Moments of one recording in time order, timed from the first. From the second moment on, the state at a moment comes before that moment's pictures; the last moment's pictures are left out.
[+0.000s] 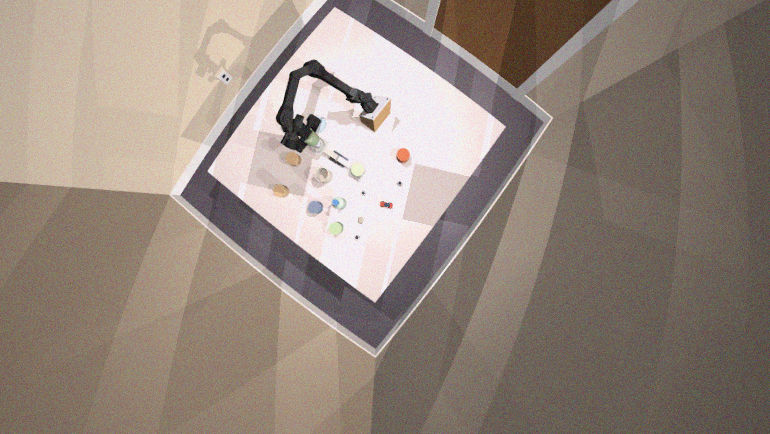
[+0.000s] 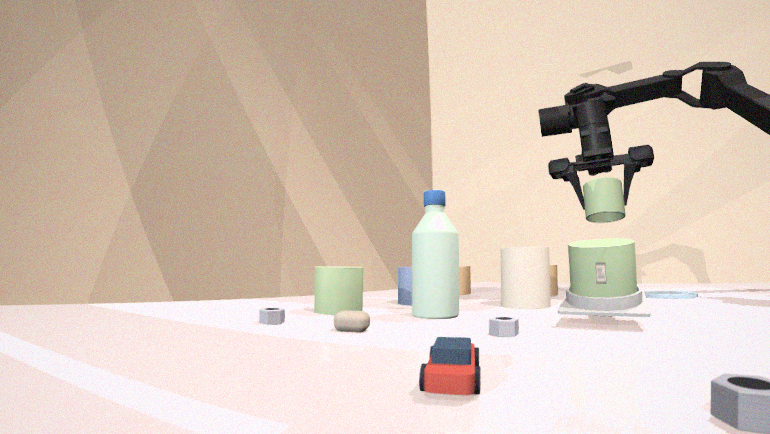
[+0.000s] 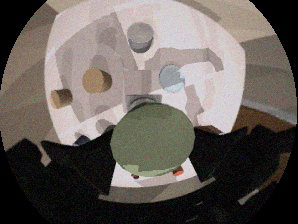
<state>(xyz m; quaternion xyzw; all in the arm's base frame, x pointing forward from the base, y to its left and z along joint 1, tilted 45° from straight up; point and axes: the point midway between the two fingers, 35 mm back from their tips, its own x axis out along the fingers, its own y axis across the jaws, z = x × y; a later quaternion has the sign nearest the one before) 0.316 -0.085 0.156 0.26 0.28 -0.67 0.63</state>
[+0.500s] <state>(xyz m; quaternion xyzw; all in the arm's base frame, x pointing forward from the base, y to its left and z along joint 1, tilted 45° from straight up) 0.291 -0.121 0.162 0.27 0.30 -0.67 0.62</state>
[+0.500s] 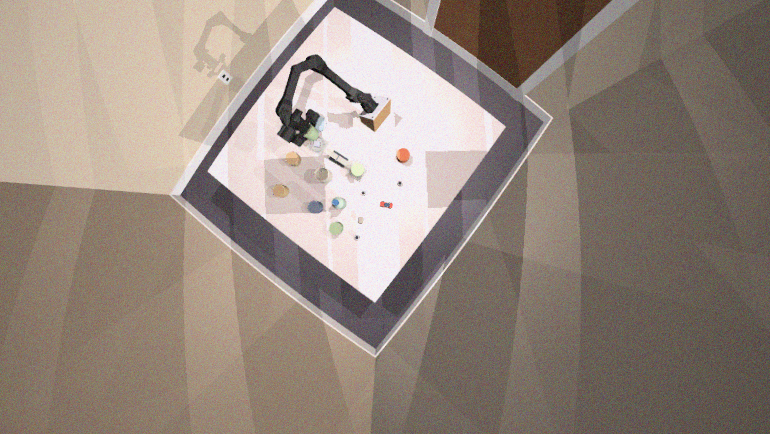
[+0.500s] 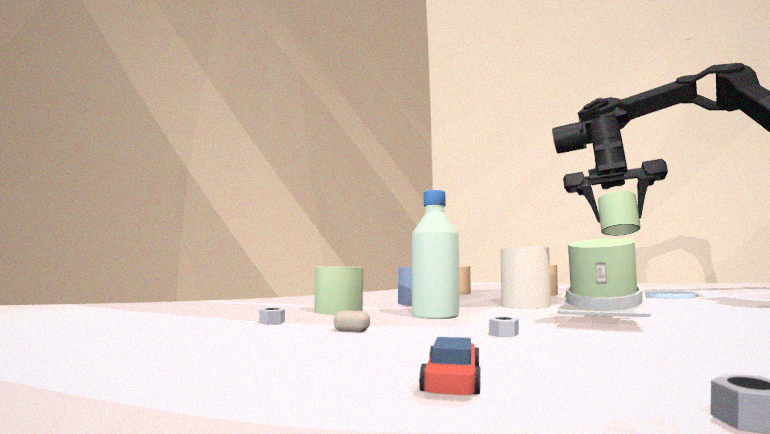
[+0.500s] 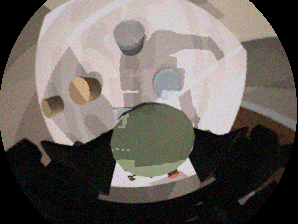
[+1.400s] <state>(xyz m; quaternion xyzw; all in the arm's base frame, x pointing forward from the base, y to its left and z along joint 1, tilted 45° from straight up) 0.180 -0.201 0.182 0.29 0.31 -0.66 0.63</state>
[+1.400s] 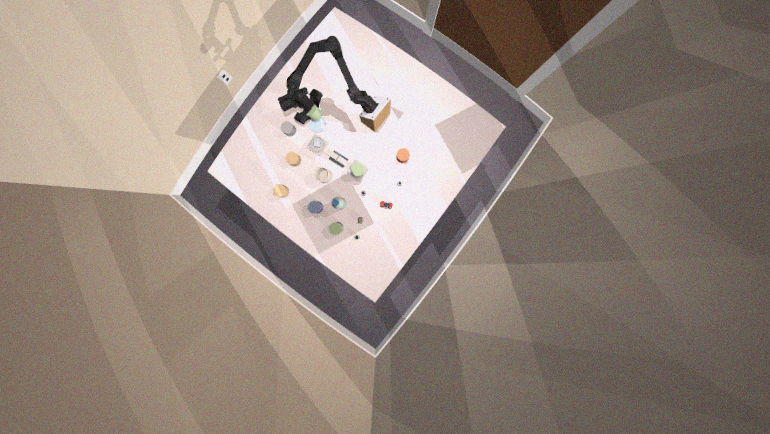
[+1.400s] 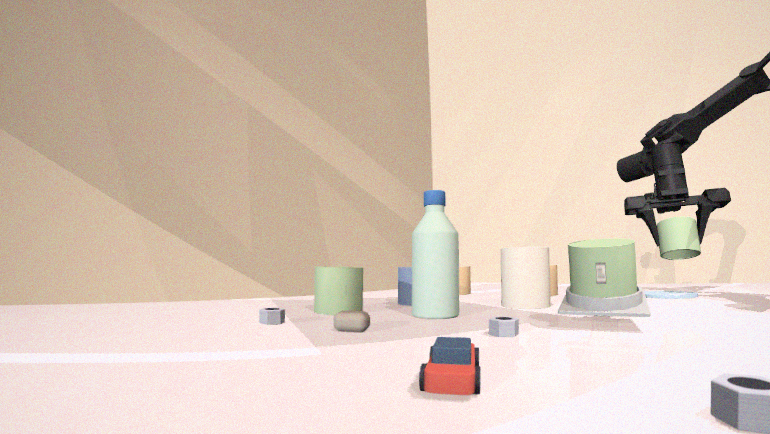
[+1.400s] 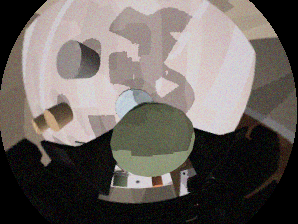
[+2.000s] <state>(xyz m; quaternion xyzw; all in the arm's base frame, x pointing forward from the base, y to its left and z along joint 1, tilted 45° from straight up) 0.106 -0.224 0.184 0.26 0.28 -0.67 0.63</state>
